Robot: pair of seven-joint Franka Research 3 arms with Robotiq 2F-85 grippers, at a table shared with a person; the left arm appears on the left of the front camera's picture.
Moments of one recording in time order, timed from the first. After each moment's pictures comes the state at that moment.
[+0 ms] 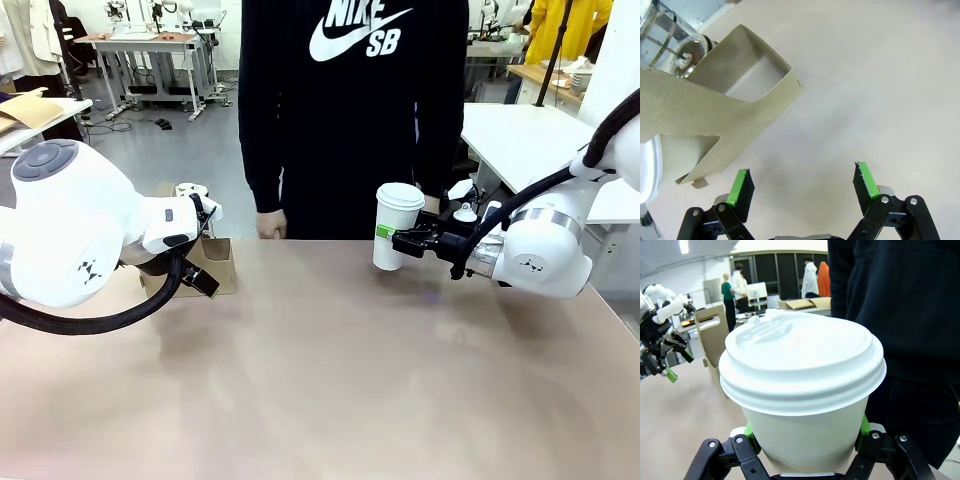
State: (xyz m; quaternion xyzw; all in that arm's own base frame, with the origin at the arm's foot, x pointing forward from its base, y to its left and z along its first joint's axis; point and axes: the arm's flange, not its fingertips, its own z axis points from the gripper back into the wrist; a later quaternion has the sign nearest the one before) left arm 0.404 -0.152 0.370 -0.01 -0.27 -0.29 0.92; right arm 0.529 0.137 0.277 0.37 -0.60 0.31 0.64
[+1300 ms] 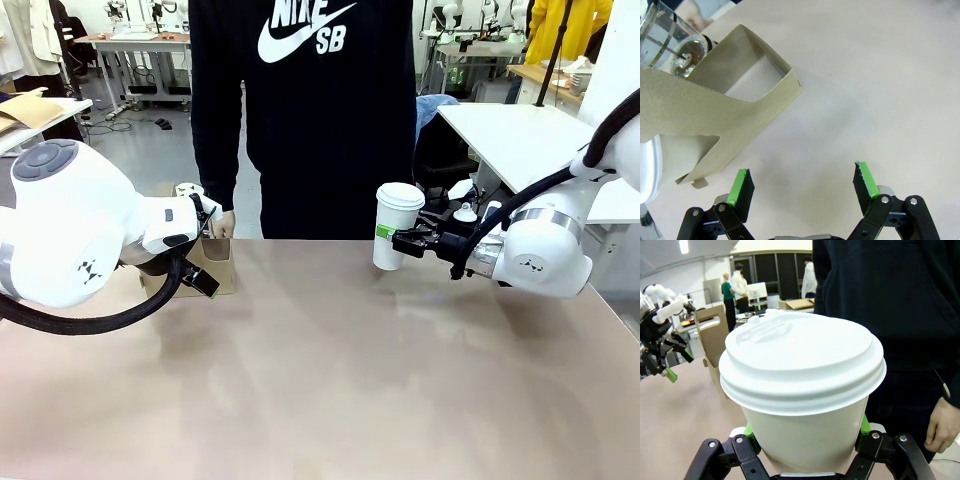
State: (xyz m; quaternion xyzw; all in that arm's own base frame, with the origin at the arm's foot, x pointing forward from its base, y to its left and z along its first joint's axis) left arm 0.404 -0.152 0.370 -0.01 -0.27 -0.29 0.92; right arm 0.529 0.137 0.277 0.37 -0.60 0.31 0.64
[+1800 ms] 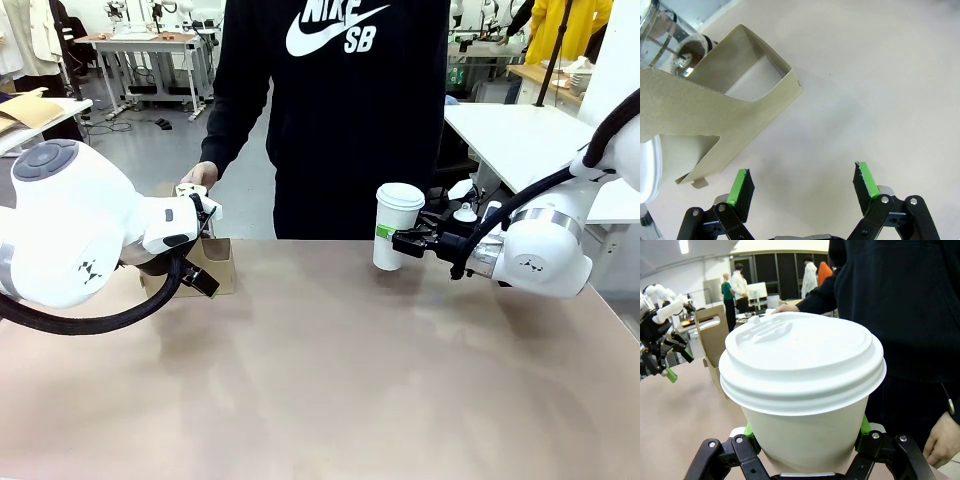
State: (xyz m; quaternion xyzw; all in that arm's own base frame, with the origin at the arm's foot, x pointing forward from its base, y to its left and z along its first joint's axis) left arm 0.404 -0.152 0.370 -0.01 -0.27 -0.29 0.92; right arm 0.529 0.137 0.277 0.37 -0.60 0.31 0.64
